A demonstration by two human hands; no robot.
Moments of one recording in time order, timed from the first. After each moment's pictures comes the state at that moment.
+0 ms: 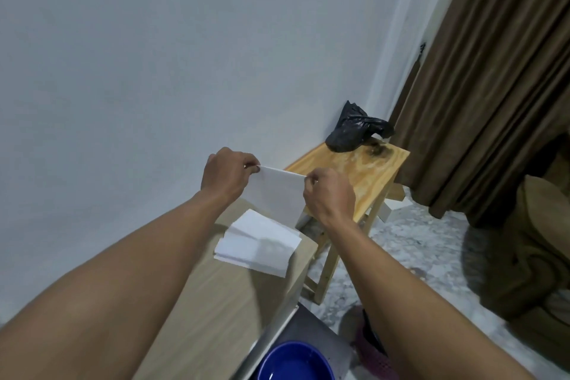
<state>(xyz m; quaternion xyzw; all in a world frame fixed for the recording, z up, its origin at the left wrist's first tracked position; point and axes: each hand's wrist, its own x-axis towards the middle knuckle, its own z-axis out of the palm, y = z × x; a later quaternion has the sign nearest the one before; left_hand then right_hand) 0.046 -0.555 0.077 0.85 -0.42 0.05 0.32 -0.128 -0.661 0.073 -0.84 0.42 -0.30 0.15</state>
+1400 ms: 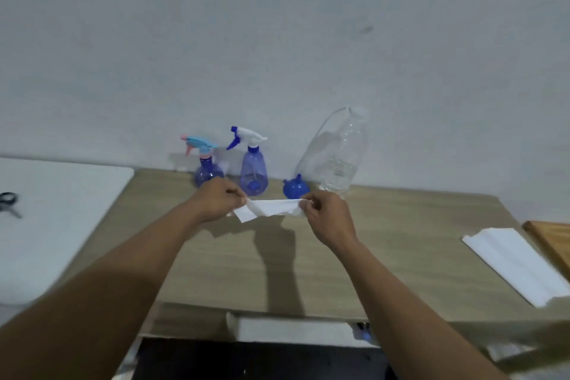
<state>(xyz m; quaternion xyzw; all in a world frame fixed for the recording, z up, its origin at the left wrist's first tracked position) -0.059 0.109 0.024 0.92 0.02 -0.08 0.39 -0.083 -0.143 0.022 -0.92 -0.02 -0.04 0.38</state>
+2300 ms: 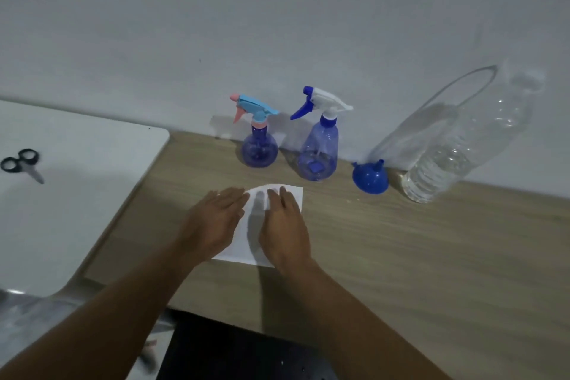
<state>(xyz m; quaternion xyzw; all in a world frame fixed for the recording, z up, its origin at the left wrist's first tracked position) -0.052 0.248 -0.152 0.99 -0.12 0.08 0.08 -0.033 0.066 -0.124 -0.95 -0.16 0.06 0.25</state>
